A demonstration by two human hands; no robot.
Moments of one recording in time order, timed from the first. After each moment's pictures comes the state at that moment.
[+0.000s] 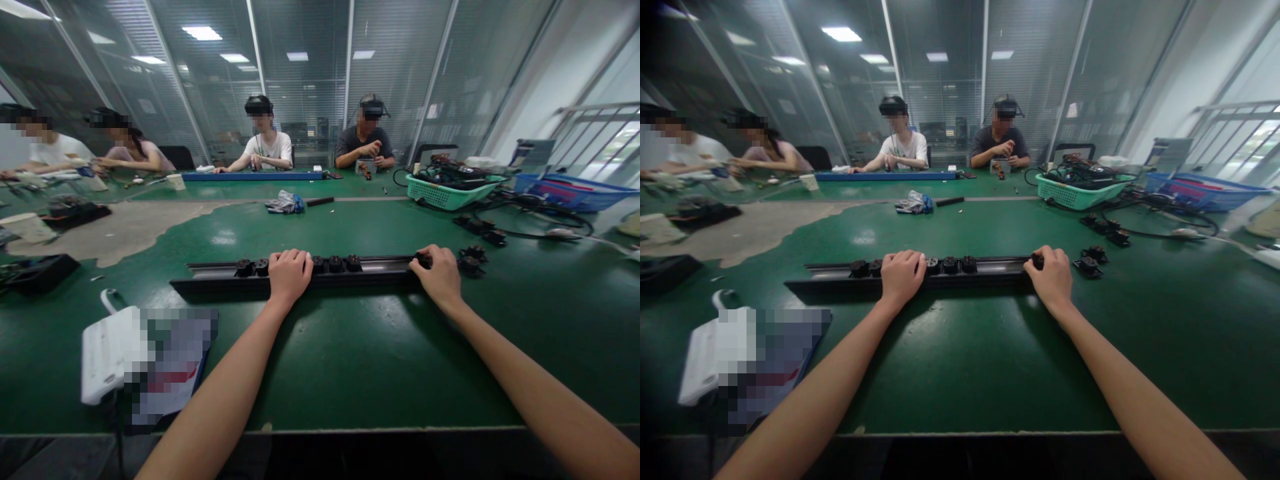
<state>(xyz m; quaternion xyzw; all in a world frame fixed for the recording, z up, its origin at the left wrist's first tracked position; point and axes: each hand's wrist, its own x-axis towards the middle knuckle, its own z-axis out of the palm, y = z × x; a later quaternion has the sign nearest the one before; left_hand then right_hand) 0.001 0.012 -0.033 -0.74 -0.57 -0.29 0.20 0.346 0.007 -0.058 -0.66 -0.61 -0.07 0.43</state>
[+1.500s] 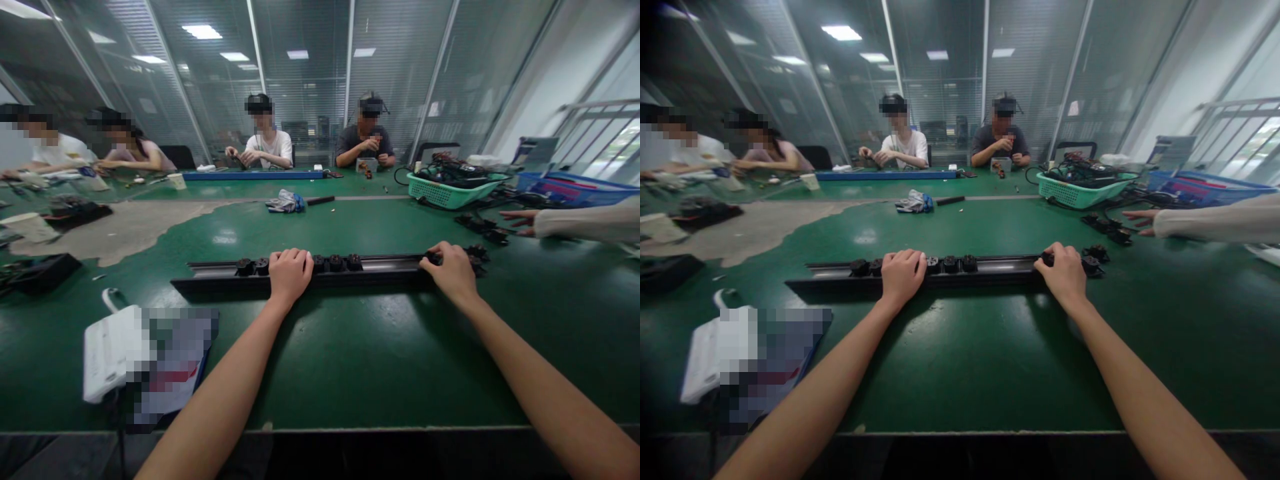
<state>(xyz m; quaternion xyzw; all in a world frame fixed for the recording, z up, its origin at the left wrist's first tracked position) 0.002 0.013 -0.034 -0.74 -0.57 -0.28 0.21 0.373 0.010 -0.051 -0.70 -0.61 -0.07 0.35</state>
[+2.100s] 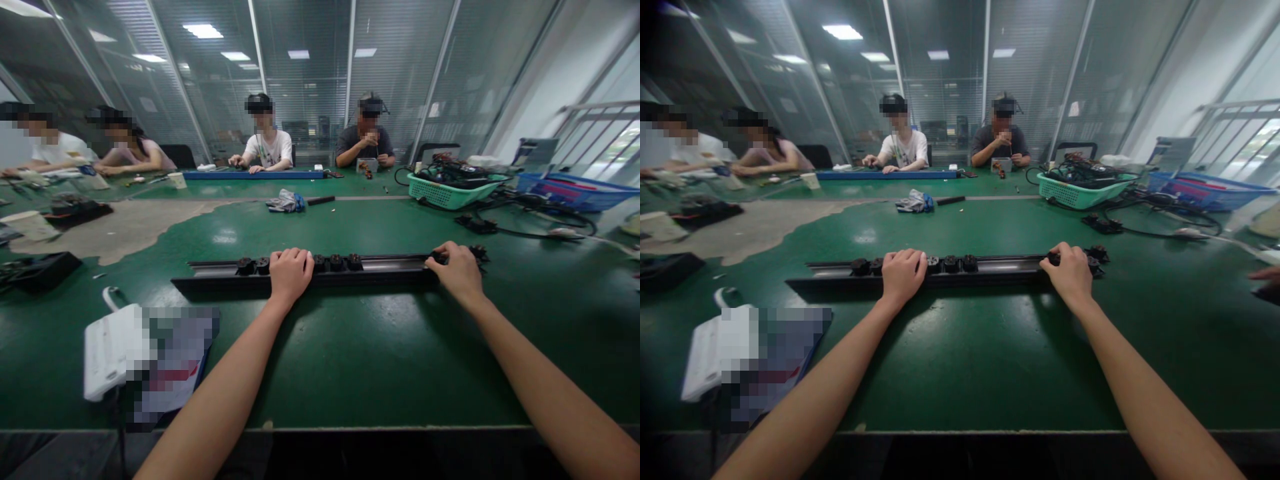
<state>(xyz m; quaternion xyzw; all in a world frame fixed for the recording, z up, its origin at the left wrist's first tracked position) 0.001 0.012 -0.033 -0.74 -0.57 -0.29 0.19 0.381 0.008 -0.048 -0.71 -0.60 -0.07 0.36</state>
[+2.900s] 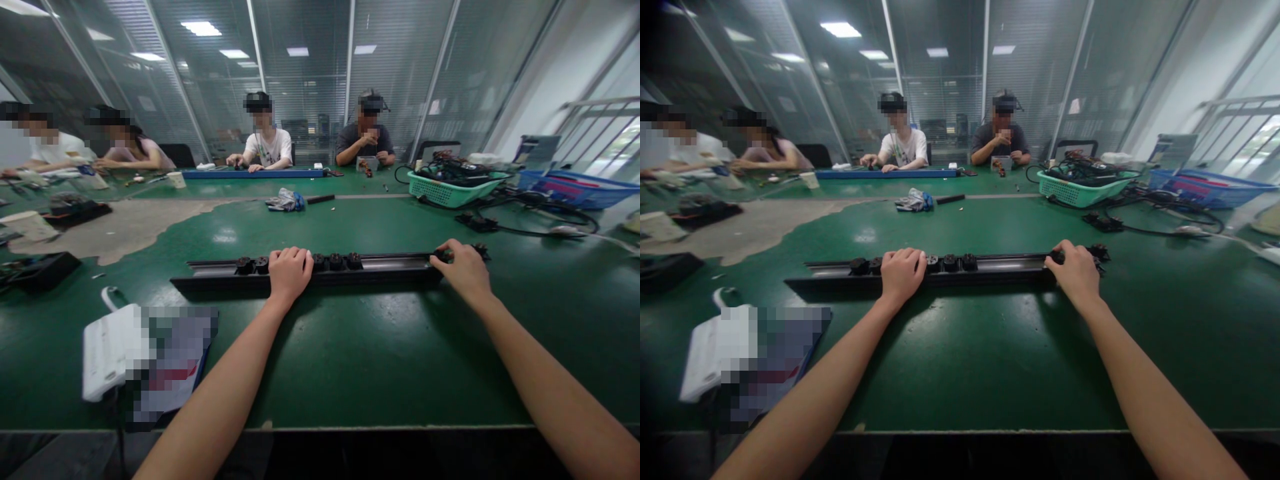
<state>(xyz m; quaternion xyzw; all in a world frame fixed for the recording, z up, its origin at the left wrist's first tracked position) 0.001 0.013 -0.034 -0.74 -0.57 -0.29 0.19 0.390 0.006 -0.045 -0.72 -0.61 -0.09 0.32</state>
